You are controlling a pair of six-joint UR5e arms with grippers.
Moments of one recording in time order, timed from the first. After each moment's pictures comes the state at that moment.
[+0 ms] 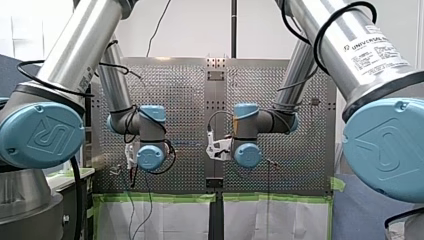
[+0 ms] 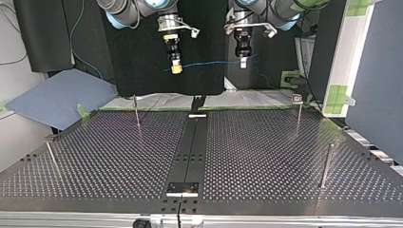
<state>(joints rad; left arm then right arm) -0.55 -1.99 -2.39 -1.89 -2.15 -1.63 2.37 -1.00 2.02 -1.04 1.83 1.47</state>
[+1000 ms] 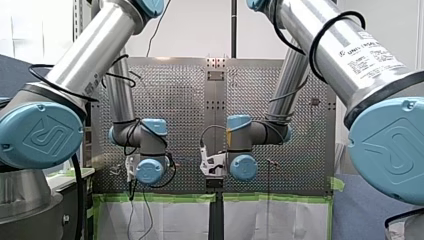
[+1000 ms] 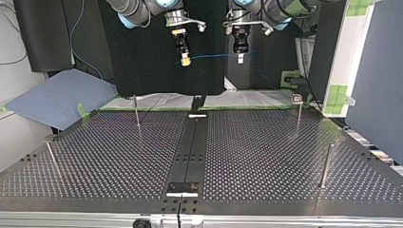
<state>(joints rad) -0.57 -2.14 -2.38 -1.82 -2.16 -1.63 2.42 -0.91 2.00 -0.99 1.83 1.47</state>
